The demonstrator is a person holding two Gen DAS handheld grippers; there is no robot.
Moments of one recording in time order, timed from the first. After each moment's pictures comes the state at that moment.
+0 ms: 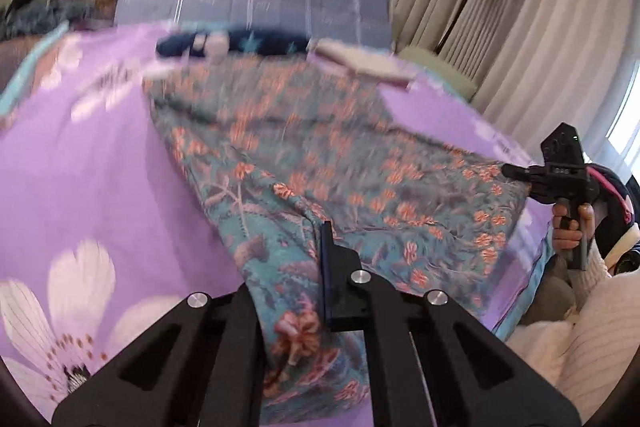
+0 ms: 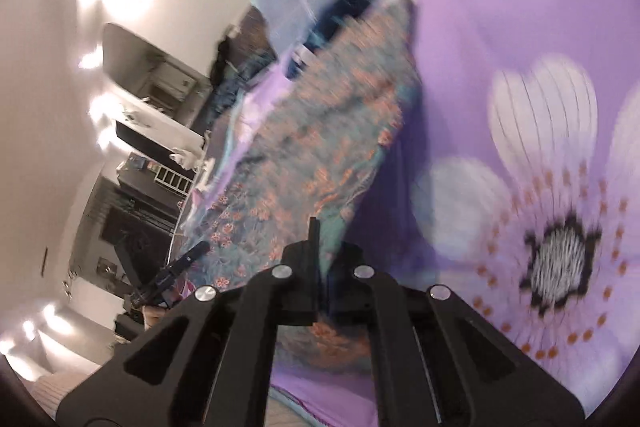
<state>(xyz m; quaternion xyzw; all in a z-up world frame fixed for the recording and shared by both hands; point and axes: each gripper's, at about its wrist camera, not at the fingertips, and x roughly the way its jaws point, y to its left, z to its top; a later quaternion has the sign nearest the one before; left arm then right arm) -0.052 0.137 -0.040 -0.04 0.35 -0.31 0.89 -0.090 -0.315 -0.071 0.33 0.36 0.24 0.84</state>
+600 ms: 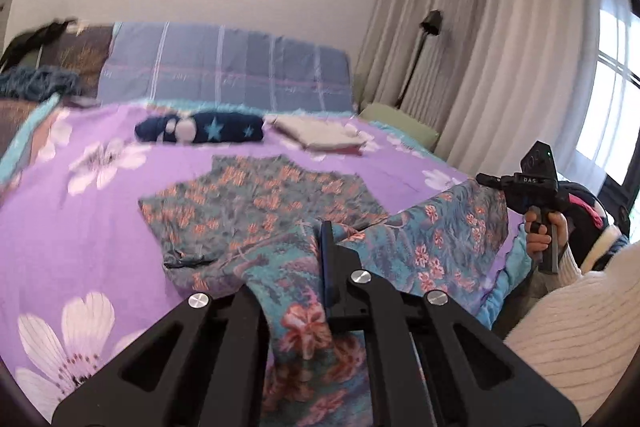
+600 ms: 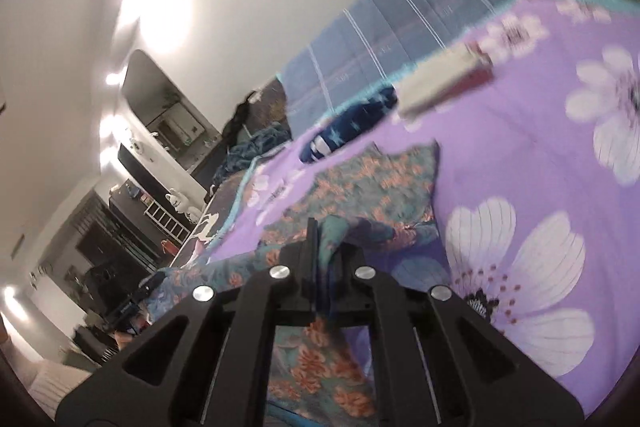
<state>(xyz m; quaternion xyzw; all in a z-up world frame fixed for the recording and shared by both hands) -0.100 0.127 0.018 -0.06 0.26 -0.33 0.91 -0.129 -0.368 -0.014 0.32 0.27 0.19 0.89</state>
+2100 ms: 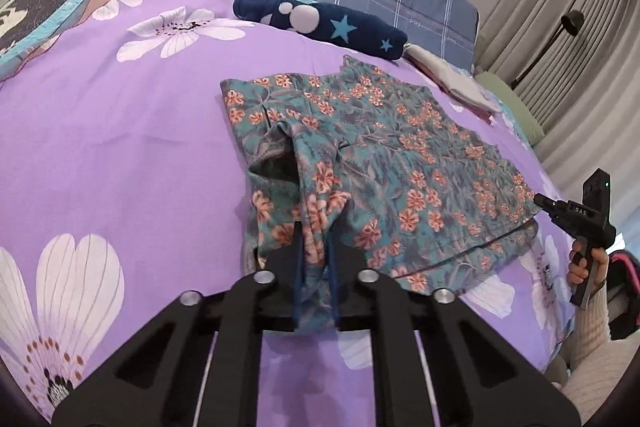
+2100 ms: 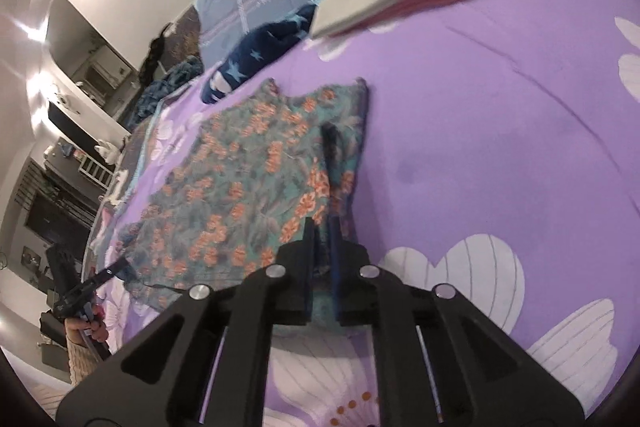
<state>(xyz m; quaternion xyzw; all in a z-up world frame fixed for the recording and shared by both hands) 0.022 0.153 -0.085 -0.13 0.42 -0.18 0.88 0.009 -0.357 -0.090 0.25 0.40 0.13 0.87</state>
